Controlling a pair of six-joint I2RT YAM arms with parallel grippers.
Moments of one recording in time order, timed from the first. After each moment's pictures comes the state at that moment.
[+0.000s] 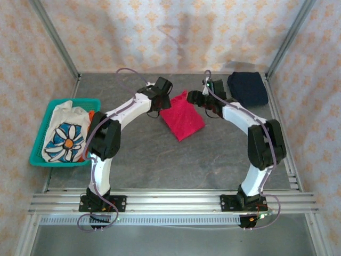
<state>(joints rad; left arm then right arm) -0.46 2.06 1.73 -0.72 -0.25 -0.72 0.32 1.76 1.24 -0.14 -0.26 0.50</state>
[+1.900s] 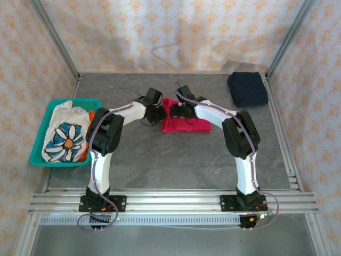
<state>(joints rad) -0.37 2.12 1.45 -0.38 0.20 -0.83 0.56 2.08 1.55 -0.47 -0.05 0.51</state>
